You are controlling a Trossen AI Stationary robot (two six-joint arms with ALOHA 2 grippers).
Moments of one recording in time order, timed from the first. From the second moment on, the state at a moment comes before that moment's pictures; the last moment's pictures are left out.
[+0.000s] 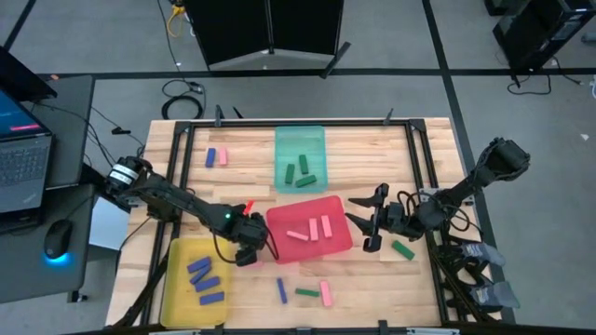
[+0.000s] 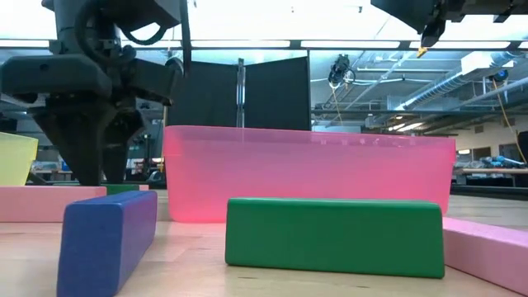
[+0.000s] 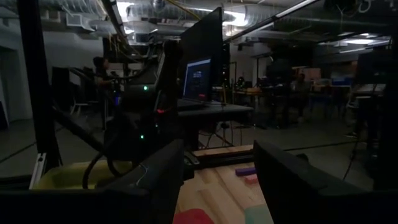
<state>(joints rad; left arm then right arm) -0.35 1.61 0.92 -0.68 -0.10 -0.58 0.57 1.27 0.33 1.24 0.82 -0.19</state>
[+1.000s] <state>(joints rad) -0.37 1.61 0.80 -0.51 -0.09 -0.63 0.57 1.27 0.33 1.24 0.87 -0.21</state>
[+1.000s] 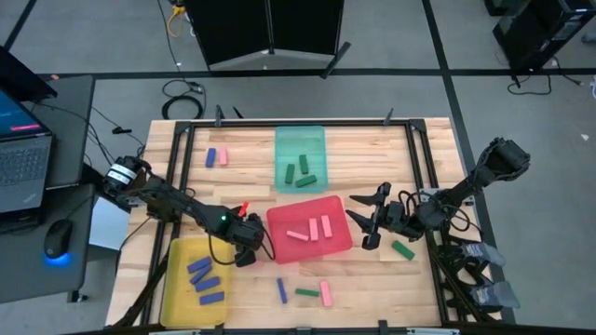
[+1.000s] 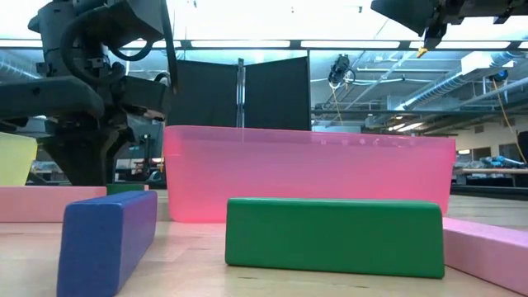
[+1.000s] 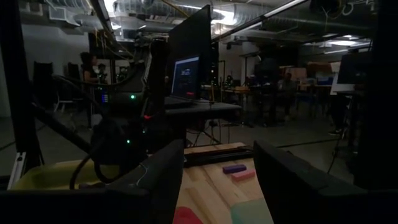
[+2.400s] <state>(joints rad) 0.21 1.68 1.16 -0.41 -0.32 -0.28 0.60 1.27 0.34 1.25 0.86 -0.18</state>
